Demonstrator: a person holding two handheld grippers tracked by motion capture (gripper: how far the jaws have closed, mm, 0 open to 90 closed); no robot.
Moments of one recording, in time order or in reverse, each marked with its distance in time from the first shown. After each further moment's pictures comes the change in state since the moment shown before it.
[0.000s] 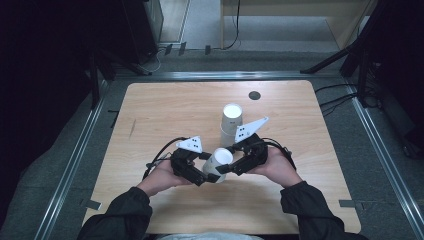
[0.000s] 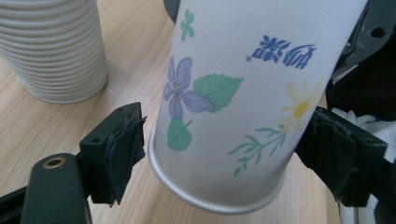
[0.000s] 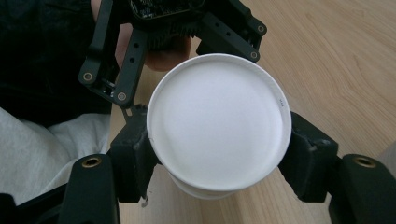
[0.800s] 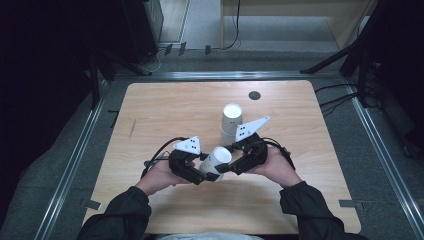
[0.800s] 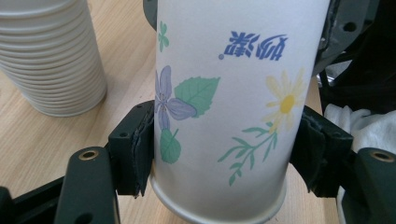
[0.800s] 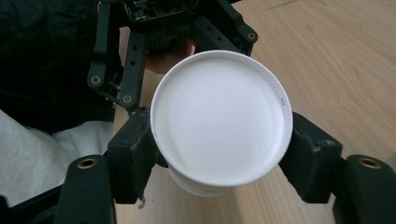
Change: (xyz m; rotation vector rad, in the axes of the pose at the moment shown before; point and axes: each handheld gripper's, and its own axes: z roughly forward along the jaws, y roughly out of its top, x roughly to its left) left arm -0.003 0.003 -0.009 -0.010 -0.003 0.059; right arm 0.001 0.002 -0.001 -0.035 0.010 -0.005
